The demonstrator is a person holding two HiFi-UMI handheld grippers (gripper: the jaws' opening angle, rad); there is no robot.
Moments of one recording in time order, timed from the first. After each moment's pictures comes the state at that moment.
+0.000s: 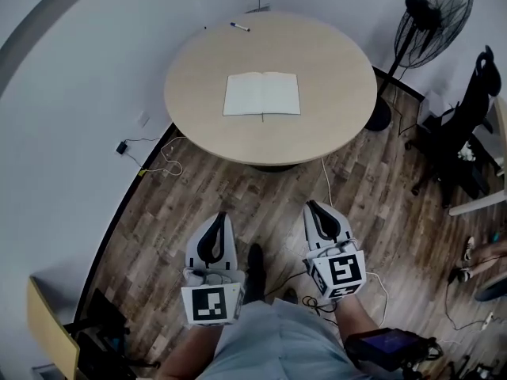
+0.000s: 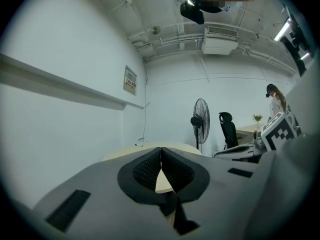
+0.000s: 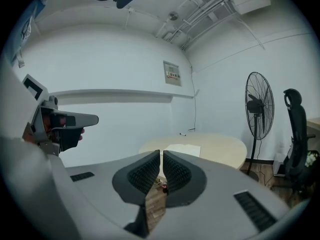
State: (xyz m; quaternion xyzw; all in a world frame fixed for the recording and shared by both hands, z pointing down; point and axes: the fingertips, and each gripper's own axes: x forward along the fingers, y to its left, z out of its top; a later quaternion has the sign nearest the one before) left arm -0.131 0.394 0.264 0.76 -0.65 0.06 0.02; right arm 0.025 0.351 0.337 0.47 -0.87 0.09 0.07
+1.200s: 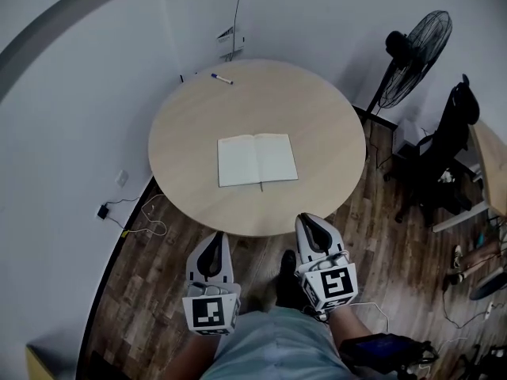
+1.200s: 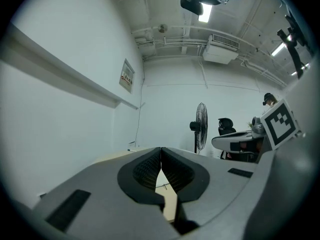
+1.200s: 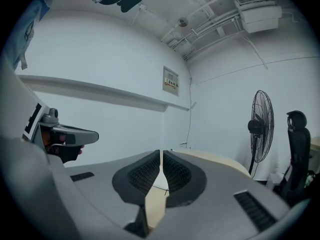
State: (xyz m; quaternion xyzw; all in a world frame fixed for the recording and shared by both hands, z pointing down) left arm -0.233 0.212 0.264 0.80 -0.60 0.02 0.02; right arm -0.073 0.182 0.279 0.53 -0.84 0.01 0.06
